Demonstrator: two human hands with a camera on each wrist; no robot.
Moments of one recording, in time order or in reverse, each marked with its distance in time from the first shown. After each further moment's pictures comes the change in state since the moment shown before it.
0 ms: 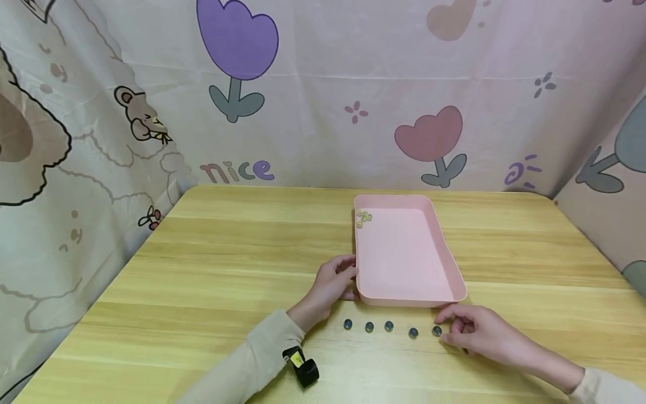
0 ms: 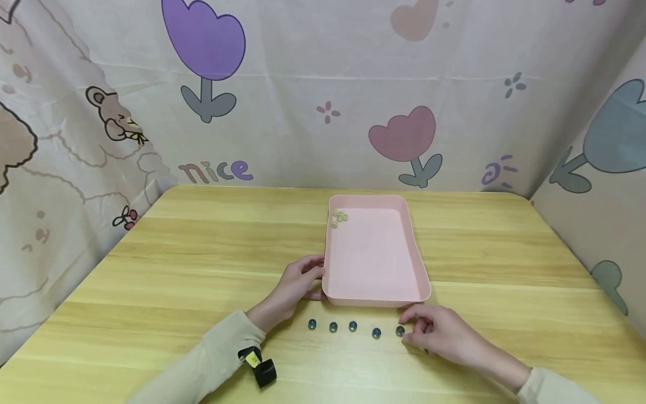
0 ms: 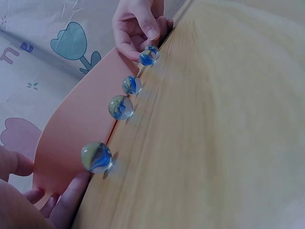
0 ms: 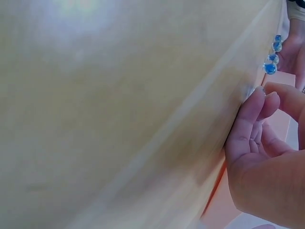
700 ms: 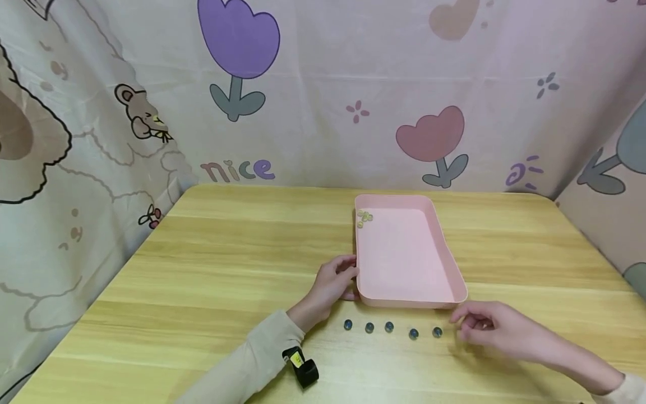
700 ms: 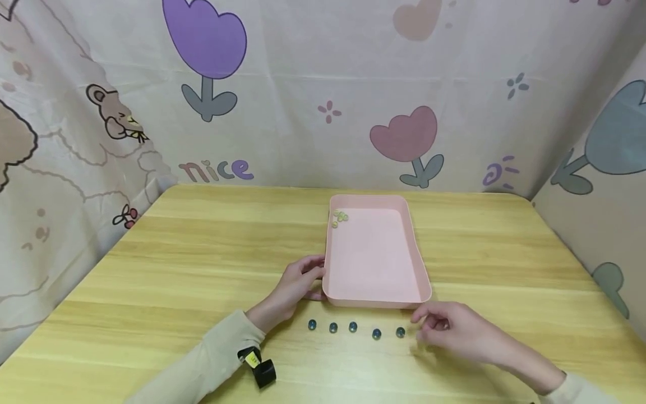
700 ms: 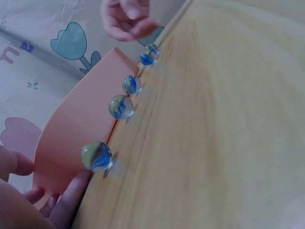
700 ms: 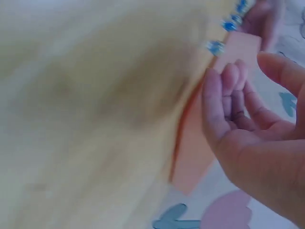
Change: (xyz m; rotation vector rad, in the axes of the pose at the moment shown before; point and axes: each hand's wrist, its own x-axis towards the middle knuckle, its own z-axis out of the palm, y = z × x) left_hand 0.001 0.000 0.000 0.008 -0.001 -0.001; right_hand -0.008 -0.004 -0.027 -0.113 -0.061 -0.180
